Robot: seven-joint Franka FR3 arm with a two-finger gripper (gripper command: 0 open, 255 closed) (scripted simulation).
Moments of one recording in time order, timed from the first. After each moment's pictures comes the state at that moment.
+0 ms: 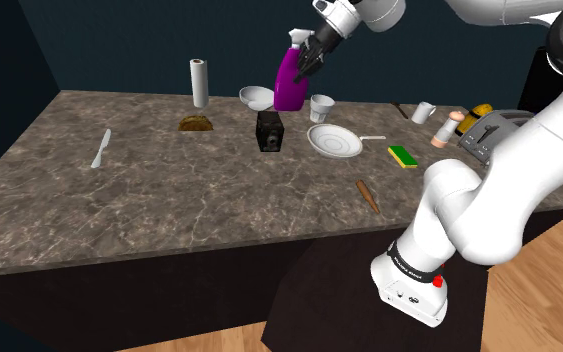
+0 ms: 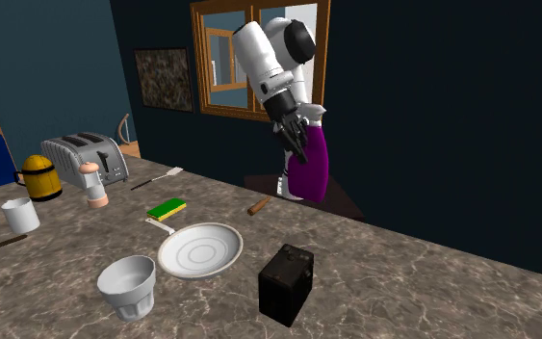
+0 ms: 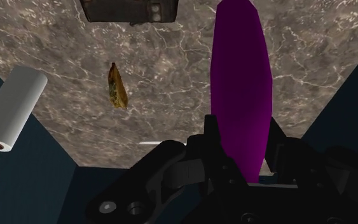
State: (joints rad) arm 0.57 -0.25 -0.89 -2.04 0.36 2.06 -1.37
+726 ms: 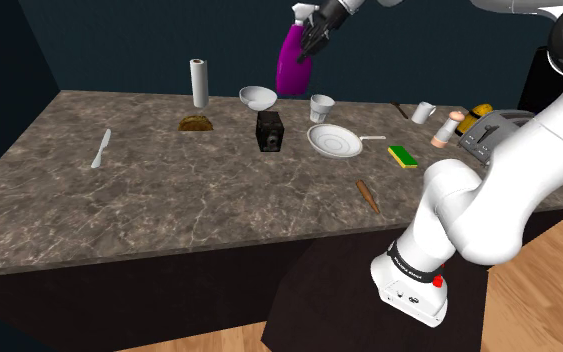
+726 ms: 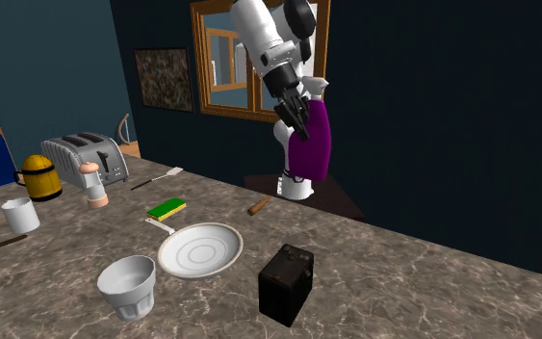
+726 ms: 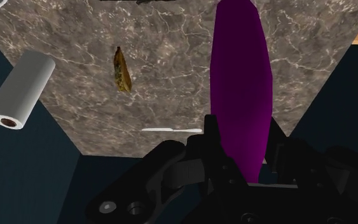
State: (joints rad) arm 0.57 -0.26 -0.87 -1.91 0.34 1.93 -1.30
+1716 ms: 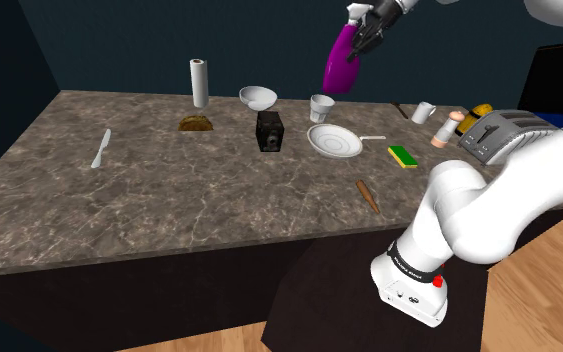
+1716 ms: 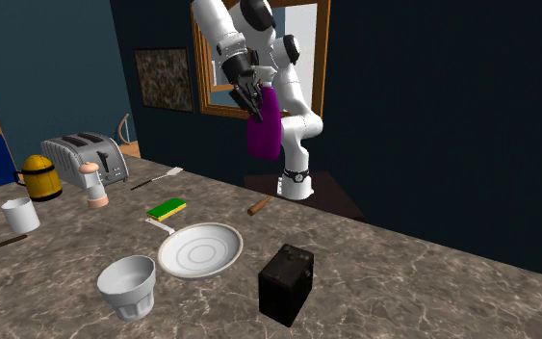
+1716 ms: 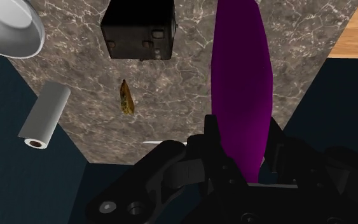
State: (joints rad) arm 0.42 -0.48 -0.90 -1.94 0.17 1.76 -1.36
